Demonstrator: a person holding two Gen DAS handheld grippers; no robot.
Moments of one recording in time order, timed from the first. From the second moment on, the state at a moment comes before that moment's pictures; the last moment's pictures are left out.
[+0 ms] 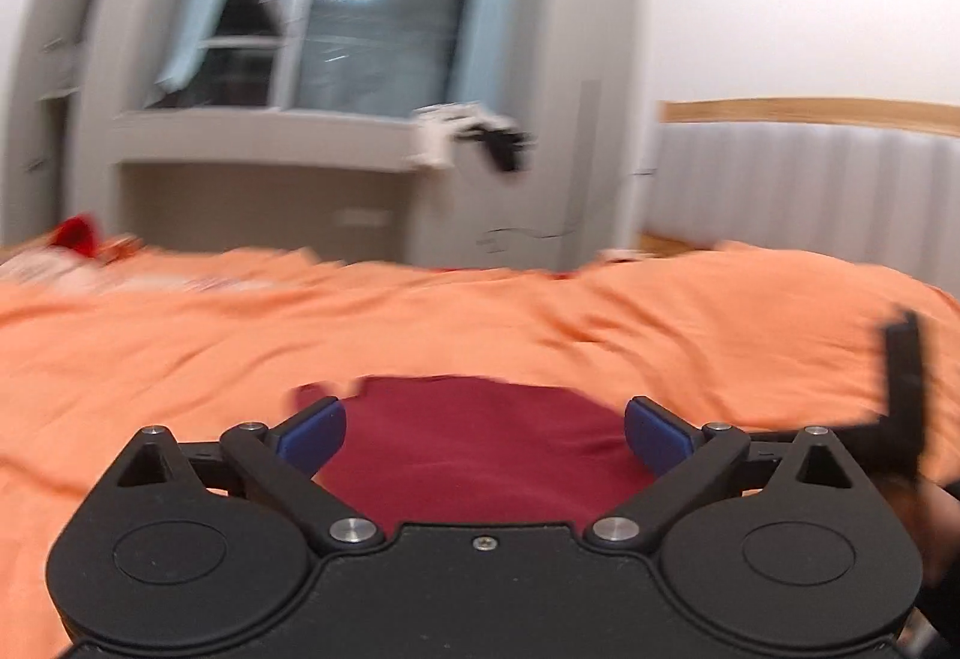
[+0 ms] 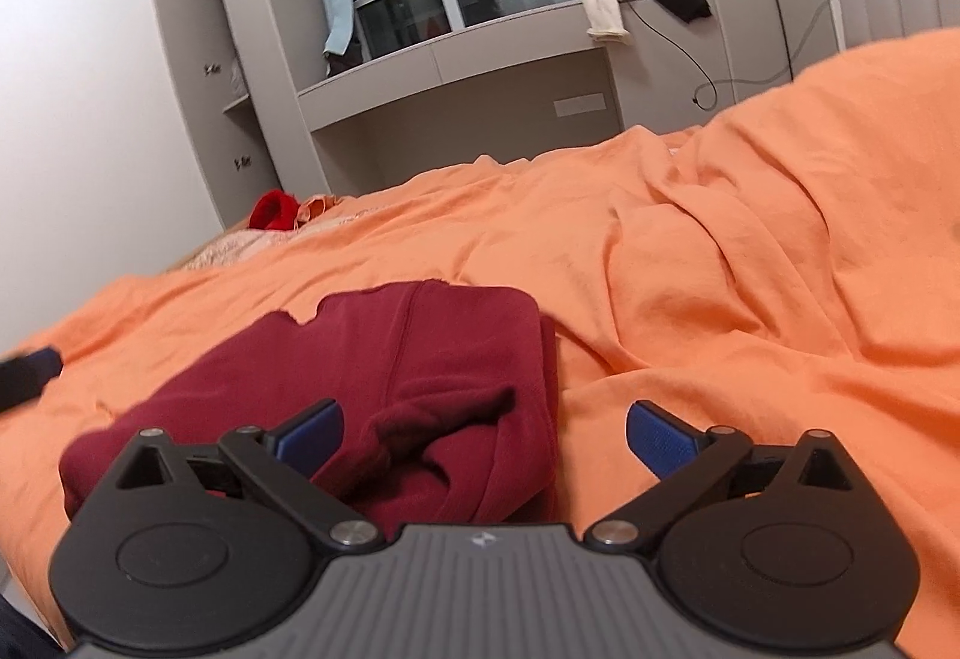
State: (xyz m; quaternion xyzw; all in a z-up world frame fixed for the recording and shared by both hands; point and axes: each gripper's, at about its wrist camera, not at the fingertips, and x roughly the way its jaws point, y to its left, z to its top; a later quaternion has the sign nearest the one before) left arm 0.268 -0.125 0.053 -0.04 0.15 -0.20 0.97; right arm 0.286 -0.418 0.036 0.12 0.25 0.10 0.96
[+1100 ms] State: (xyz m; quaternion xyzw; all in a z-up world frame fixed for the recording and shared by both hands) left arm 0.308 -0.104 -0.013 -0.04 0.28 -0.13 0.95; right arm 0.302 -0.487 0.012 0.32 0.30 0.01 0.90
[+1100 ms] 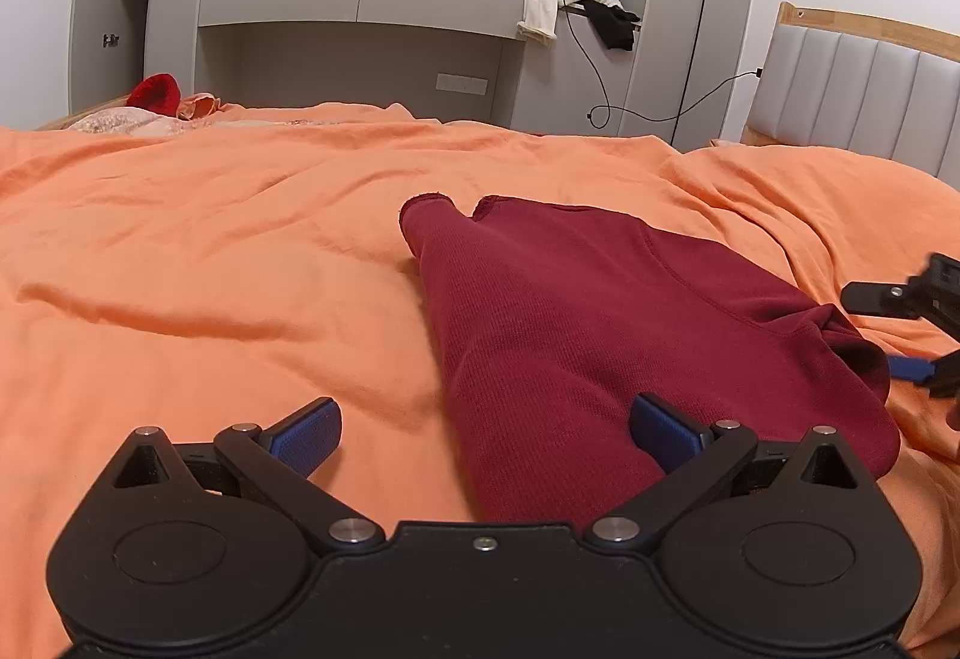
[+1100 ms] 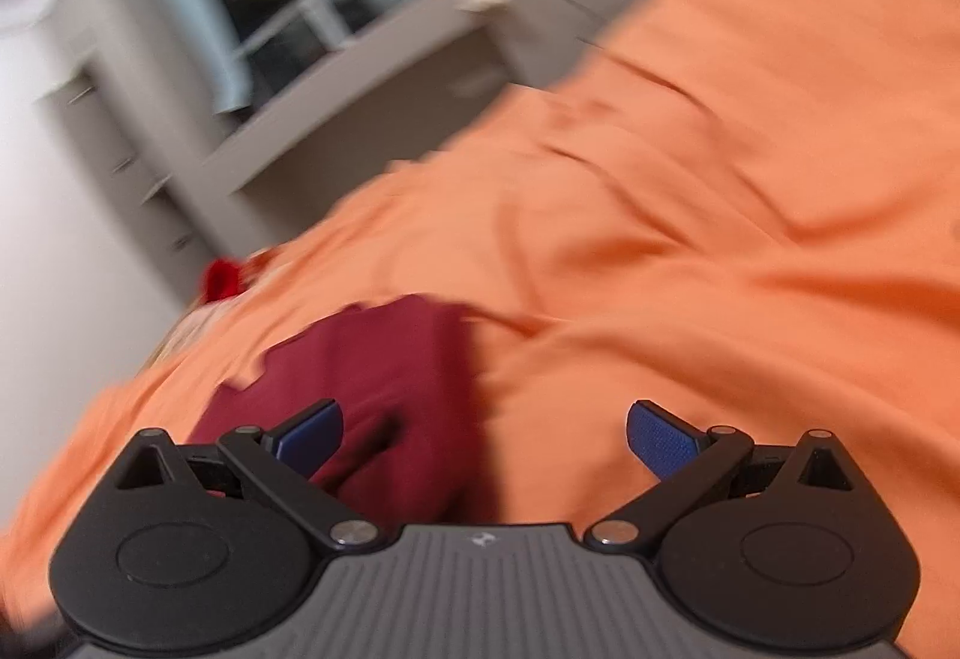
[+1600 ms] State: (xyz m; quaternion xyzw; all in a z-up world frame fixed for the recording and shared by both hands) left arm 0.310 -0.101 -0.014 -0.05 0.28 -0.14 0.95; right arm 0.295 -0.468 0.015 0.25 0.31 0.05 0.92
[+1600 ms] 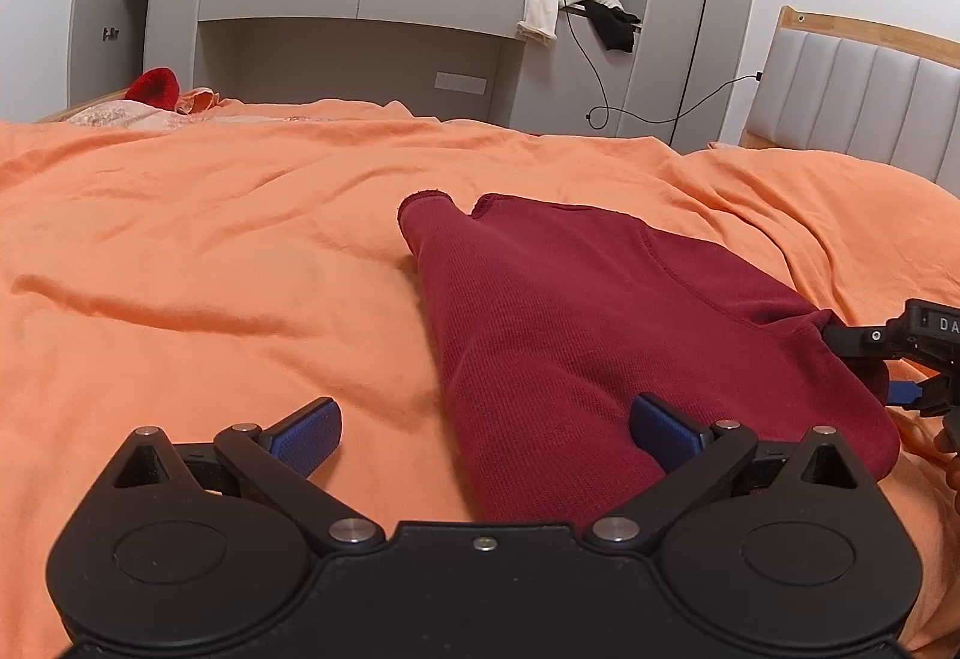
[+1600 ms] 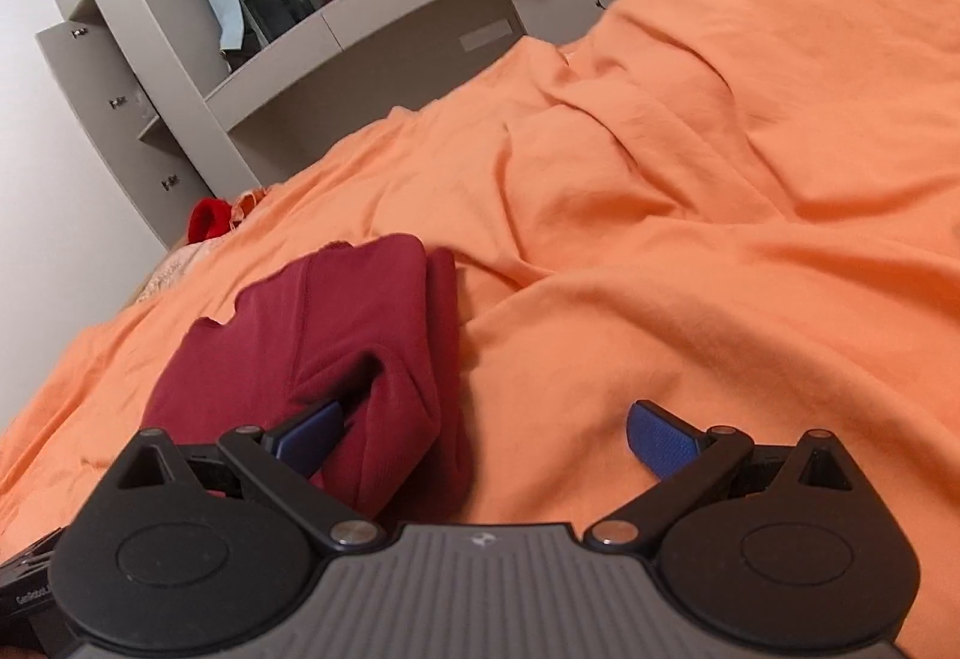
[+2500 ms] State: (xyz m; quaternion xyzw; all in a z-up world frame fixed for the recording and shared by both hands) left arm 0.310 -0.101 -0.014 -0.05 0.28 -0.14 0.95; right arm 0.305 -0.457 0.023 0.19 0.29 0.06 0.93
